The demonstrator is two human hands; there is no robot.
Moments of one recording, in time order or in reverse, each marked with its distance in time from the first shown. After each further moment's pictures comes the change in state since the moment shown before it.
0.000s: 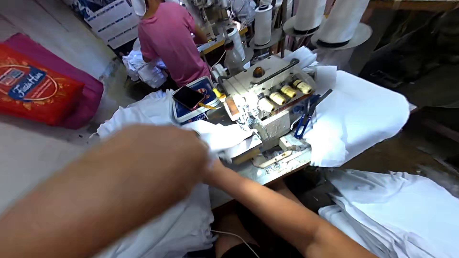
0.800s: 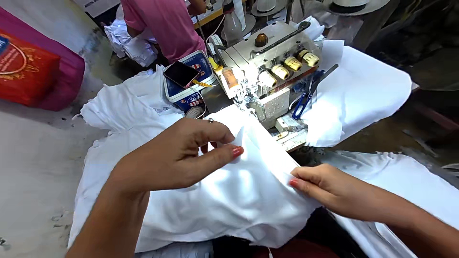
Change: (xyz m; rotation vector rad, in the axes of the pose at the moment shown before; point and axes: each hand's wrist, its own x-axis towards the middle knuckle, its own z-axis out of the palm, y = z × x) left_hand 0.017 0.006 0.056 -1.097 0.118 0.165; right_hand -0.193 0.081 -0.091 0.030 0.035 -0.064
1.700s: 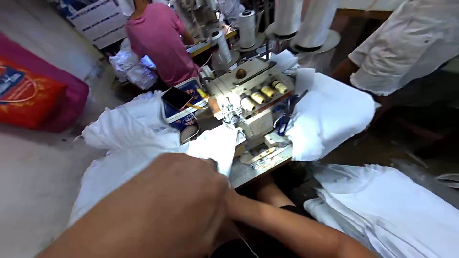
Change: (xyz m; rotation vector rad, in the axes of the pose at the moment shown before) left_hand 0.008 0.065 0.004 0.806 -0.195 -0.082; right_hand 0.109 -0.023 0.149 0.176 0.420 -0.172
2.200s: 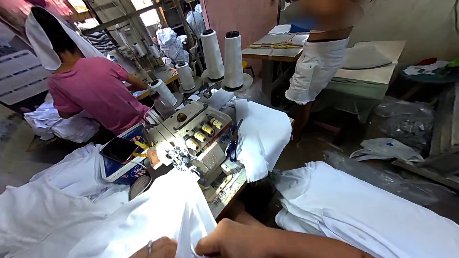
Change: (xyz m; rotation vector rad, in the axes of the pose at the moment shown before) left_hand -0.005 0.005 0.059 -0.813 0.129 0.004; right_hand -0.009 -0.036 -0.128 0.112 -0.442 -0.001
